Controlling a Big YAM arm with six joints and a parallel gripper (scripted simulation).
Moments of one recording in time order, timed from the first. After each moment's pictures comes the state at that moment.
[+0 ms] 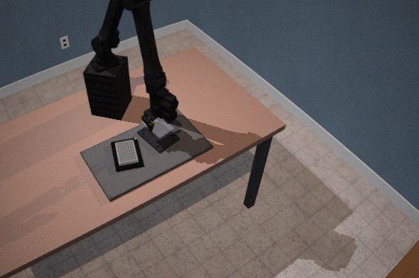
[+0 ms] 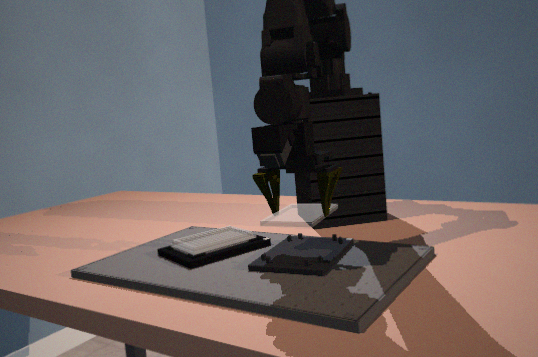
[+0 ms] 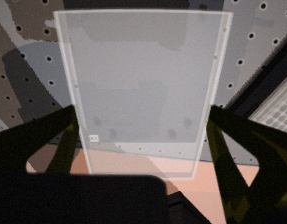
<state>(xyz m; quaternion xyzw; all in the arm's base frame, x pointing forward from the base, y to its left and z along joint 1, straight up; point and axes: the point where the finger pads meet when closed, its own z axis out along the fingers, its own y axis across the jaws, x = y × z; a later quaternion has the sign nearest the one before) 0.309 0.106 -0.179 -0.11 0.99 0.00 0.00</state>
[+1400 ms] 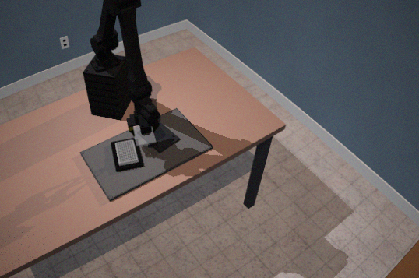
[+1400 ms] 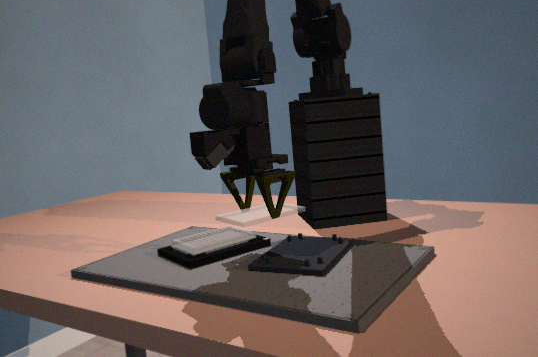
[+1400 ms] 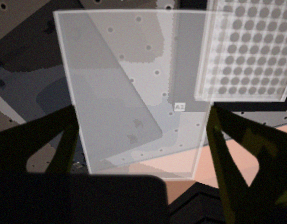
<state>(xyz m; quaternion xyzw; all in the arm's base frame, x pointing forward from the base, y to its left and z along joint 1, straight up) 0.318 0.030 -0.180 0.14 0.99 0.00 0.00</state>
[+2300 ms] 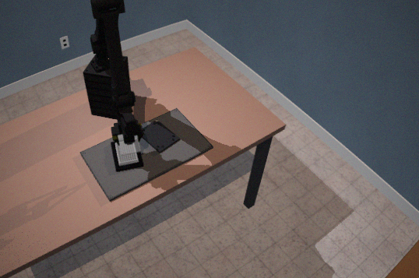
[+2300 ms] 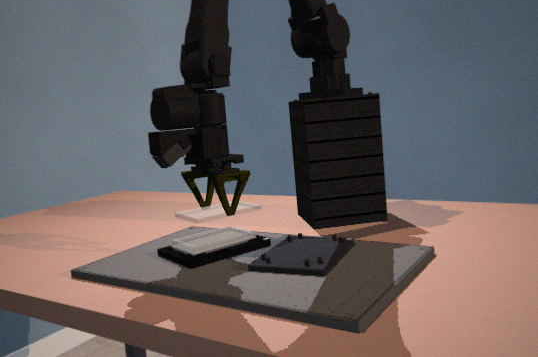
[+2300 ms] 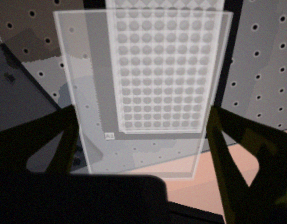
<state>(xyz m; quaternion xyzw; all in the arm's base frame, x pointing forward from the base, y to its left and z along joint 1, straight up) 0.336 -0.050 -0.177 0.14 0.99 0.00 0.01</state>
